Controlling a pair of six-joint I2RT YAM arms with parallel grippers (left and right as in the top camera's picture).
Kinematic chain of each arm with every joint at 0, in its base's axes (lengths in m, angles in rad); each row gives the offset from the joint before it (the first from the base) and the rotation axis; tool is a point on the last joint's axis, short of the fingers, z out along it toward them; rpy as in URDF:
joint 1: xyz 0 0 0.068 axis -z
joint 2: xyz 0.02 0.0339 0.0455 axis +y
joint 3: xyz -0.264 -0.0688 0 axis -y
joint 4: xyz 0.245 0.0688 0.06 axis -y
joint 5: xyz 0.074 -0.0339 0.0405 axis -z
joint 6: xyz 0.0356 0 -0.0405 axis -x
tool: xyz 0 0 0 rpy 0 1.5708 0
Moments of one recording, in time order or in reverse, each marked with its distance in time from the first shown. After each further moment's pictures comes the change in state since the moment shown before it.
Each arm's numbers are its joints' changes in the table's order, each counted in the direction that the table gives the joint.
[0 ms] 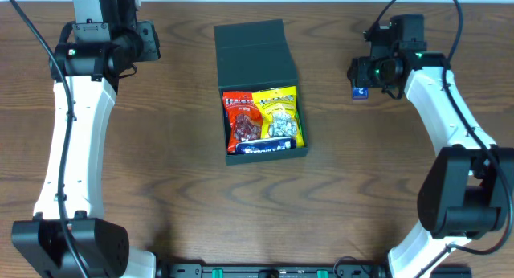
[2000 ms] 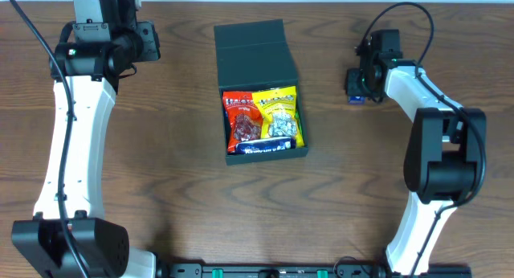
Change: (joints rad) left arm 0.000 0.000 0.000 -0.001 0.000 0.000; right arm -0.012 0.240 0.004 0.128 0.055 -0.054
